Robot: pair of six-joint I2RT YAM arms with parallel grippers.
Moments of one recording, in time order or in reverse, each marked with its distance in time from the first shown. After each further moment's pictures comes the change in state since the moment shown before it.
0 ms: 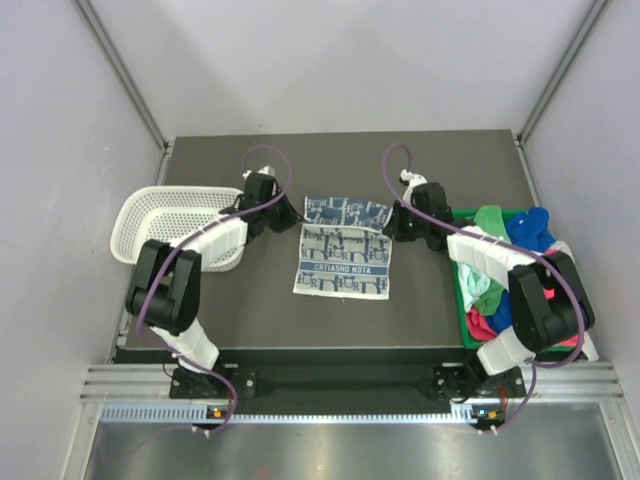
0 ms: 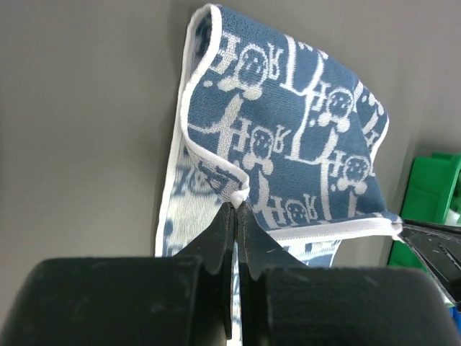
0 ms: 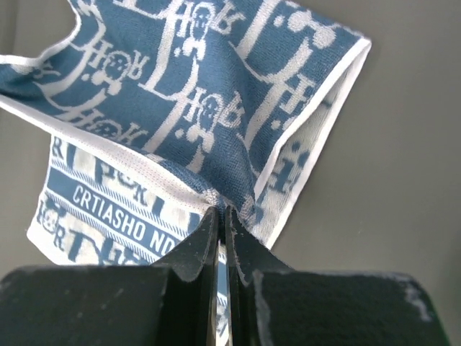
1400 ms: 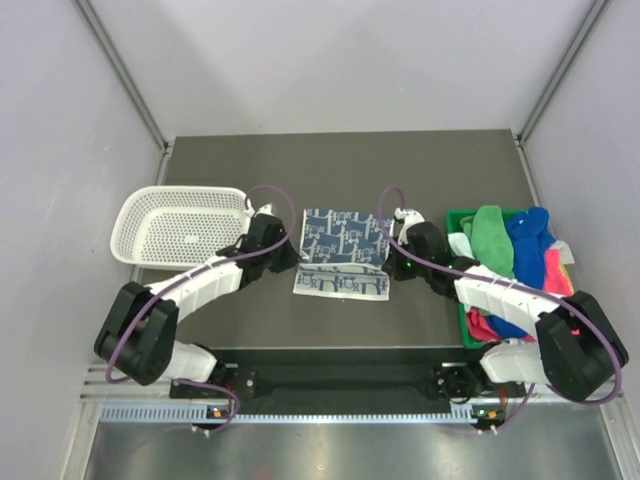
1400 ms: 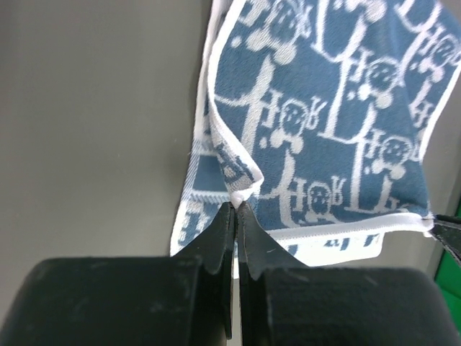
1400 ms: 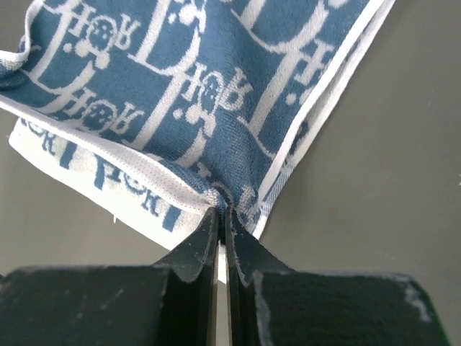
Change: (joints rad) left arm -0.168 -0.321 -0.350 -0.034 -0.183 -0.040; right arm 0.200 -0.284 -0.304 -0.011 0.131 0.053
